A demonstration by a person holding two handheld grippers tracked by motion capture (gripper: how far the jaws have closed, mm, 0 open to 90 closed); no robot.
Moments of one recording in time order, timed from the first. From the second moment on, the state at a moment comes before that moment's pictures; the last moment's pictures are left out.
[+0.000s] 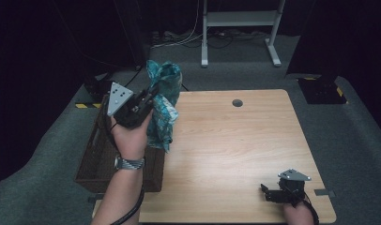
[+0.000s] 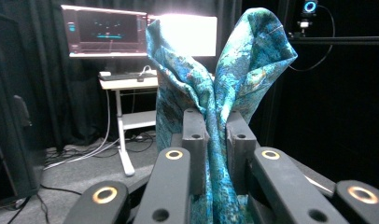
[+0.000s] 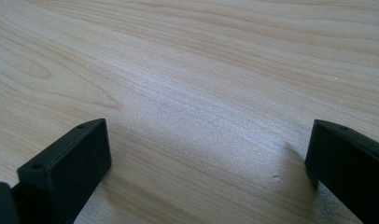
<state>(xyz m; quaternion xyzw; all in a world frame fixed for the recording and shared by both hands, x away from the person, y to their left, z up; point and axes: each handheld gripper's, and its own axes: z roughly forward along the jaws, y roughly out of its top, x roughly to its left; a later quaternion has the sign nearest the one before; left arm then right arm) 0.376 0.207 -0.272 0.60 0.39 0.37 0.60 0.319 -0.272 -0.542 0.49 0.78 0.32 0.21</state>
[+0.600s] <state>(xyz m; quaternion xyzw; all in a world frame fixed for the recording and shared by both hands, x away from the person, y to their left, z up) 0.373 0.274 -0.278 0.58 0.44 0.40 0.56 0.319 -0.272 -0.542 0.50 0.78 0.32 0.21</state>
